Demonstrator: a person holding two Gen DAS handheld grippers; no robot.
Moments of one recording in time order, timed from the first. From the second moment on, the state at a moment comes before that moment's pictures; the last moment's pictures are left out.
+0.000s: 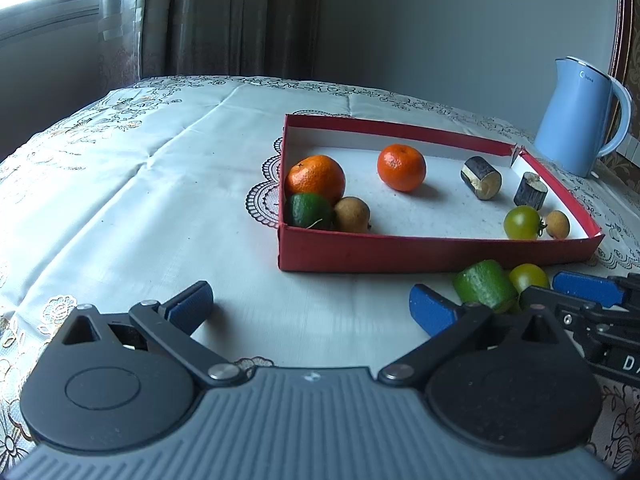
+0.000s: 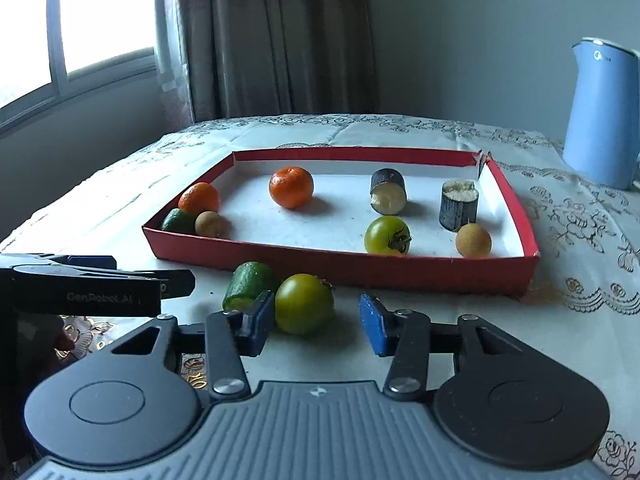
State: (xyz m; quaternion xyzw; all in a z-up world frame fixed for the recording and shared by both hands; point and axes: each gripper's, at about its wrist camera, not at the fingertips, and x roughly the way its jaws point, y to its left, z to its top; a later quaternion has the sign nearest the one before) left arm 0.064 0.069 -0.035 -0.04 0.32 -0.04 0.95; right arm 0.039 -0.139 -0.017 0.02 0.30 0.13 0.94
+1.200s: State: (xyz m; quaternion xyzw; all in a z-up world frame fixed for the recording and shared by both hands) left arm 0.063 0.069 -0.036 -0.03 0.32 -0.04 0.95; right arm 0.052 -0.130 -0.025 -0.01 0.30 0.11 0.95
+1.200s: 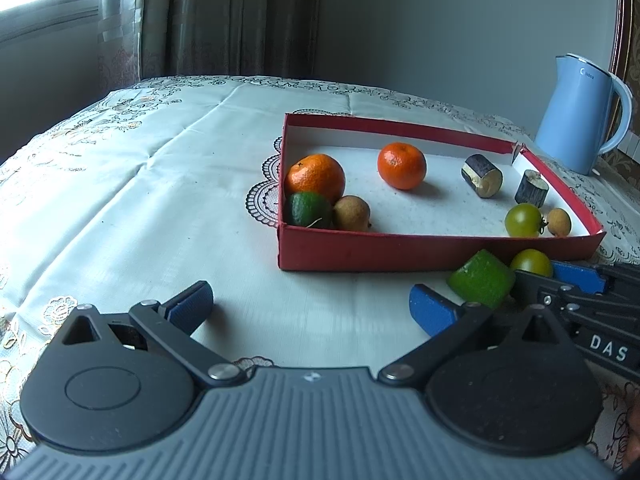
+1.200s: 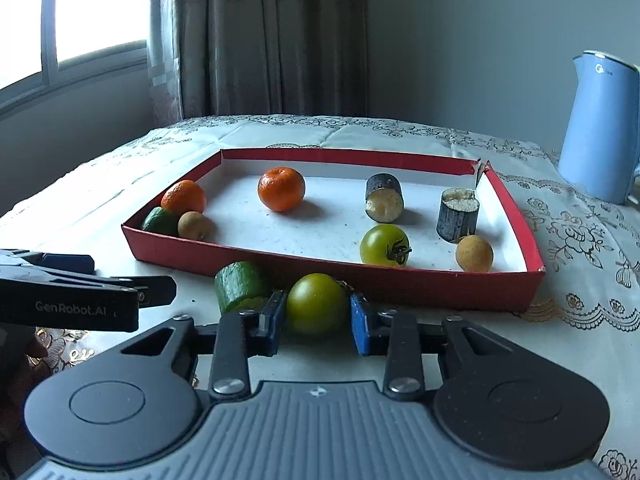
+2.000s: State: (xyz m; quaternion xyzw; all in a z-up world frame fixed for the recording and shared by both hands) left arm 0.067 0.057 -0.038 0.01 0.33 -0.02 0.94; right arm 0.024 -0.179 0.011 0.02 0.23 0.07 0.97
